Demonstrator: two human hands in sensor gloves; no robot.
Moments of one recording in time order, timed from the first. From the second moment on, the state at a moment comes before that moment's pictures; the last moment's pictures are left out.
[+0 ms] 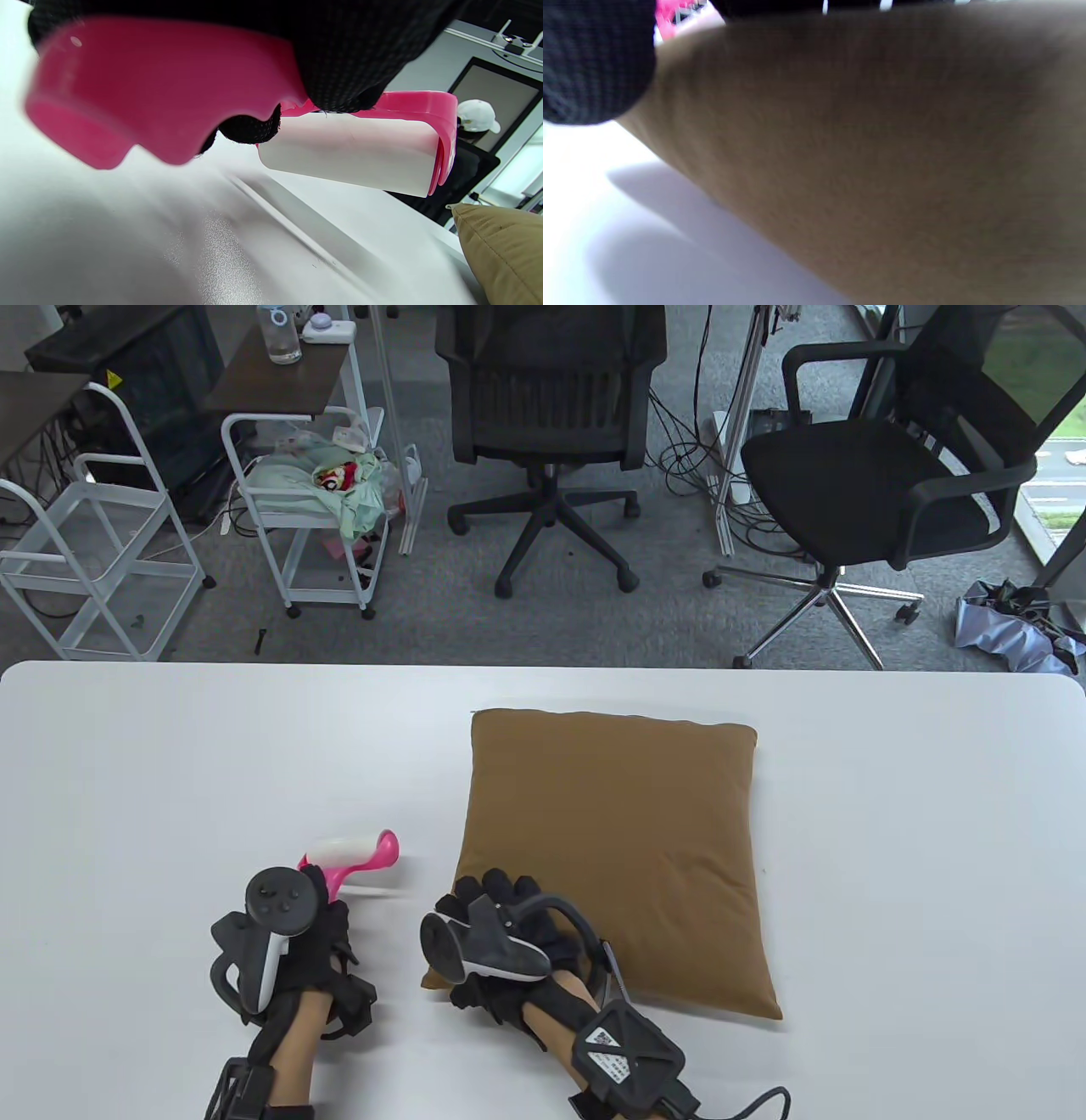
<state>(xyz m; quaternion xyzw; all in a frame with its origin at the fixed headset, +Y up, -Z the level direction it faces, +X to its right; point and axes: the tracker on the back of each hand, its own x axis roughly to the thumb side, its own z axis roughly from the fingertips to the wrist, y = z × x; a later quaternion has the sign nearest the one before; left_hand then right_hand) -0.292 -0.757 -0.294 0.02 0.26 0.24 0.93 -0.076 -0.755 -0.294 -0.23 -0.07 -0.96 0.14</state>
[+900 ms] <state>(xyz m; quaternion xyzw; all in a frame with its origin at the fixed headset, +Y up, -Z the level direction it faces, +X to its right) -0.310 -0.757 -0.294 0.03 0.29 0.30 0.91 0.046 -0.533 -0.294 -0.14 0.33 -0.88 -0.29</state>
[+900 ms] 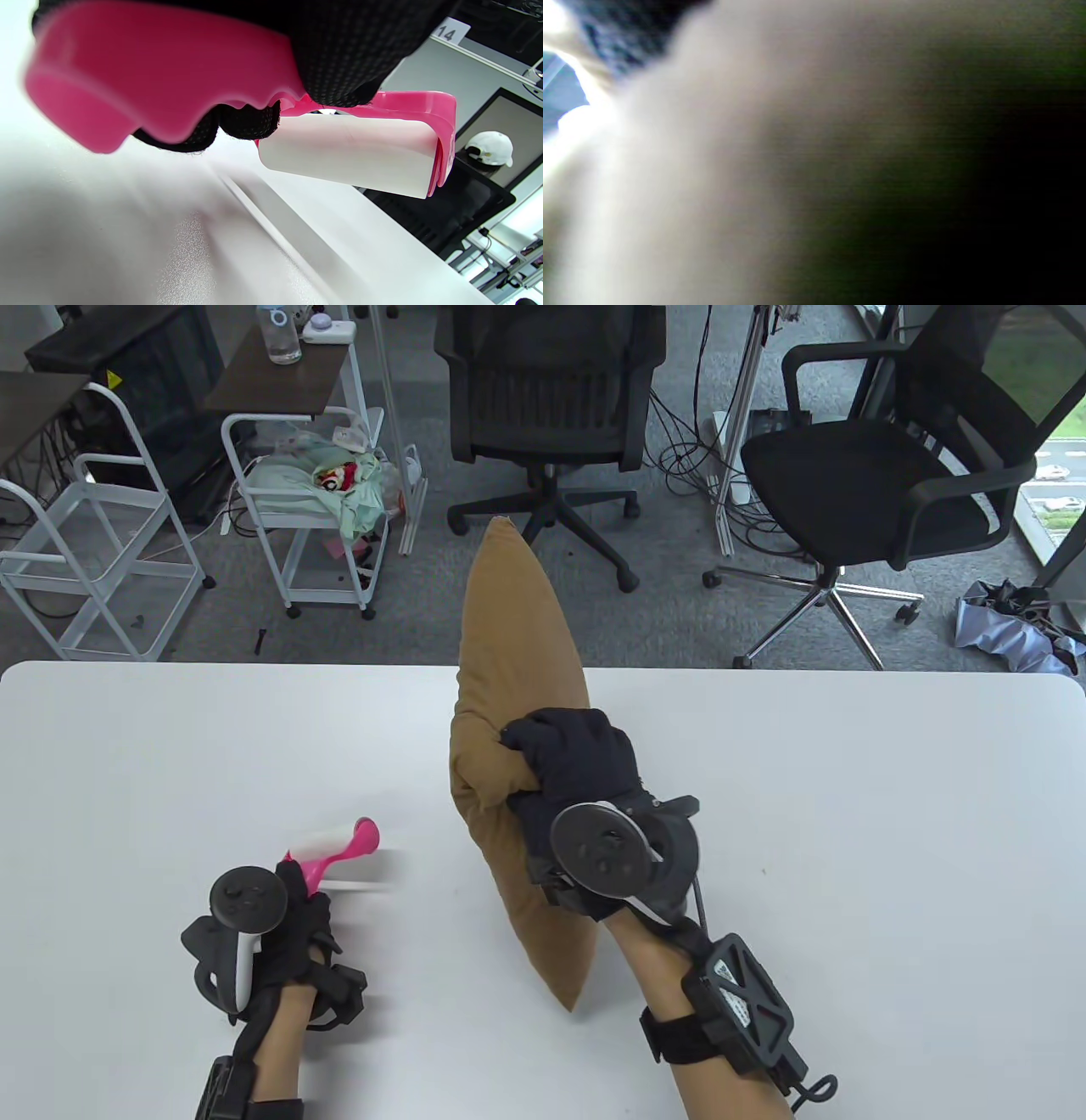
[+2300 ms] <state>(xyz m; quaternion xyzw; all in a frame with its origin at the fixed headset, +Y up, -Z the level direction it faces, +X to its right) -0.288 -0.757 -0.296 0.02 0.25 0.26 0.93 0.238 -0.728 -0.306 0.06 0.01 -0.99 -0.14</state>
